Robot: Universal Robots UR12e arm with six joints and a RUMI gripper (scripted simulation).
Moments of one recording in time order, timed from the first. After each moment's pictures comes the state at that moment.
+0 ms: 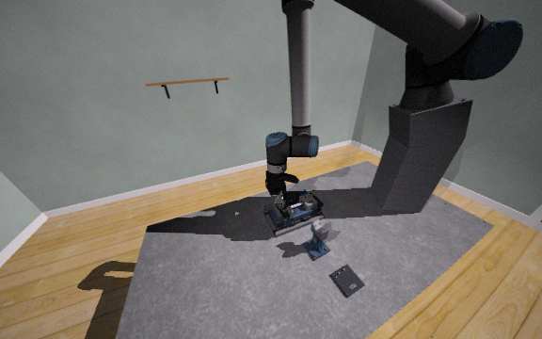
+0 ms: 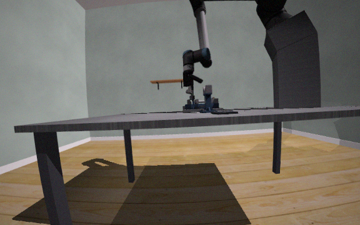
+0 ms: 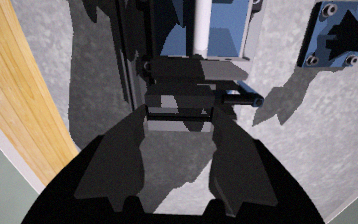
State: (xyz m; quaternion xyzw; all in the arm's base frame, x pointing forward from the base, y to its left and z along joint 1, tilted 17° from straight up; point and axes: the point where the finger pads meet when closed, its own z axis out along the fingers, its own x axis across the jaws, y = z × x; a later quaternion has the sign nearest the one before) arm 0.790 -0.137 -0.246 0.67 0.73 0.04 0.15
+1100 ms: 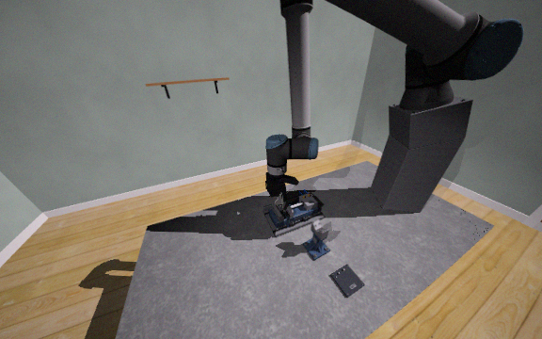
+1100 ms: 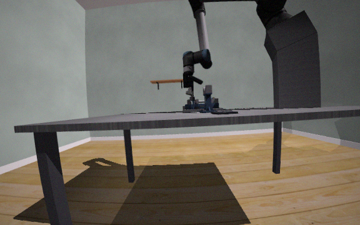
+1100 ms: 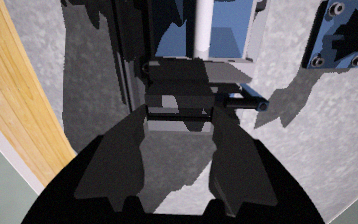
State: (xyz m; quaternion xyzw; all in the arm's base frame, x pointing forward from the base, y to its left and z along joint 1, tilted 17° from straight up) arm 0.793 -0.138 -0.255 0.67 0.73 0.04 0.15
